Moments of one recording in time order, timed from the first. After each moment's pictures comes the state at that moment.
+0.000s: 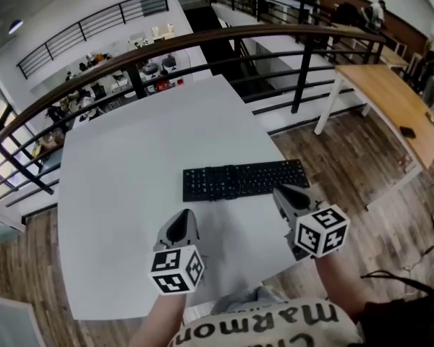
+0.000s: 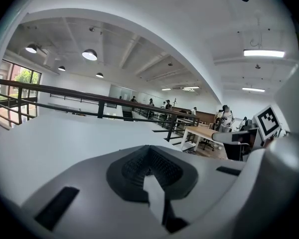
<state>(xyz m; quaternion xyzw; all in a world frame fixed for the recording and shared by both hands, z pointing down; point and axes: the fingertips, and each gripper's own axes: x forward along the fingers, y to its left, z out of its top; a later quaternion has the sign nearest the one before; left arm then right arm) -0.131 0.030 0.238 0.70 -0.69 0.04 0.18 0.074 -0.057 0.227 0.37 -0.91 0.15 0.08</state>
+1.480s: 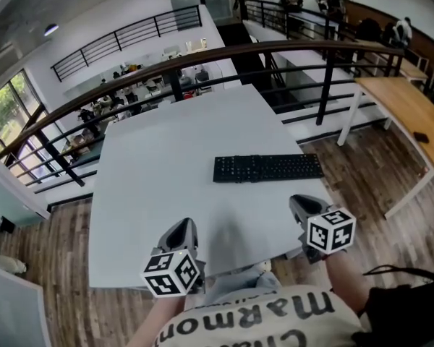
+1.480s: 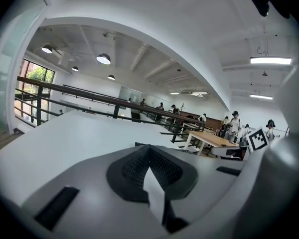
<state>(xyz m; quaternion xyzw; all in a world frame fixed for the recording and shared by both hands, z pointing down) -0.155 0.181 0.216 0.66 -0.73 0.00 0.20 0.087 0.040 0.255 0.34 -0.92 0.17 0.11</state>
